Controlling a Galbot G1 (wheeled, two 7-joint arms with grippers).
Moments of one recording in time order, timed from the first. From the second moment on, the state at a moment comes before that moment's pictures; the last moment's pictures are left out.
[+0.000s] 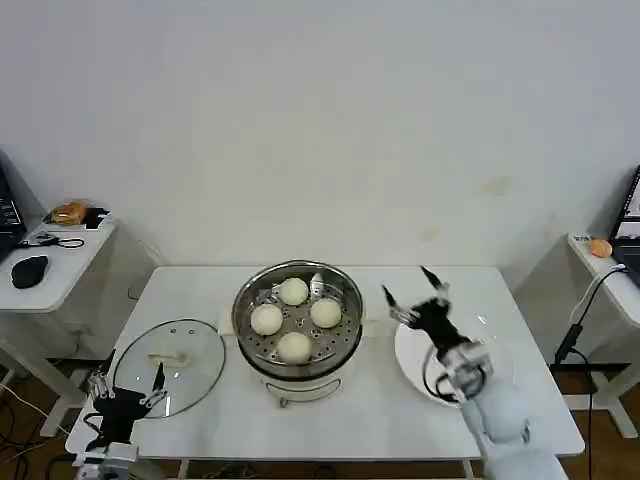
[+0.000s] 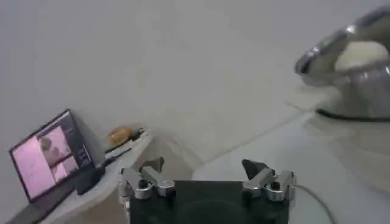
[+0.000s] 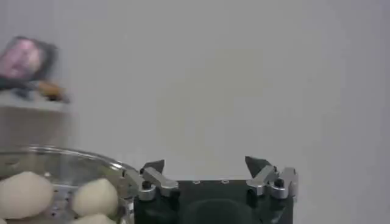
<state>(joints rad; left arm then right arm) 1.68 -1.20 -0.72 -2.02 0.38 0.09 -0.13 -1.25 1.27 0.54 1.87 0.13 0.01 -0.20</state>
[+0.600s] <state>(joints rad) 1.57 -1.08 -0.66 -1.73 0.96 -0.01 -0.20 -1.50 1.42 0.77 1.92 0.11 0.06 -0.21</state>
